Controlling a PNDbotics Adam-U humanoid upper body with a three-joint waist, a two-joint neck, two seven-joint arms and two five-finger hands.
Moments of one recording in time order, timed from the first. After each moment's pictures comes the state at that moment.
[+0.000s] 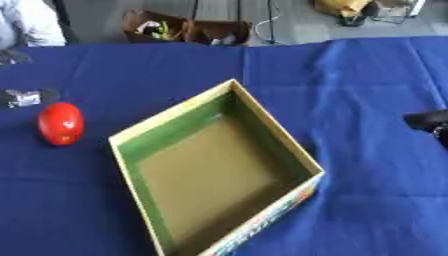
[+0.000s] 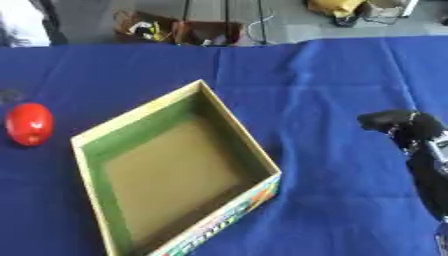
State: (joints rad) left arm -0.83 0.83 -0.09 -1.15 -0.68 -0.05 -0.50; right arm -0.21 -0.23 -0.20 -1.99 -0.02 -0.18 0.30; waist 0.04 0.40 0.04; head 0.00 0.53
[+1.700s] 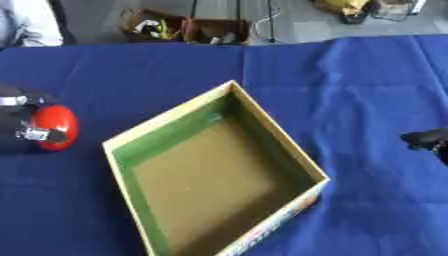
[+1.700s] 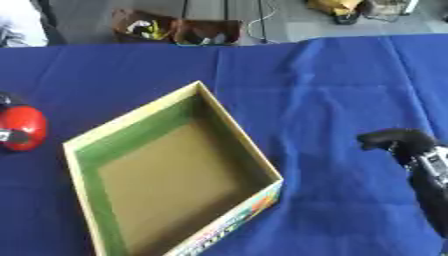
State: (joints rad) left arm -0.89 0.78 -0.07 -1.09 -0.70 -0.19 -0.81; right arm -0.21 -0.23 -0.19 -1.99 0.03 -0.12 0.30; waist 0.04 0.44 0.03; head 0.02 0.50
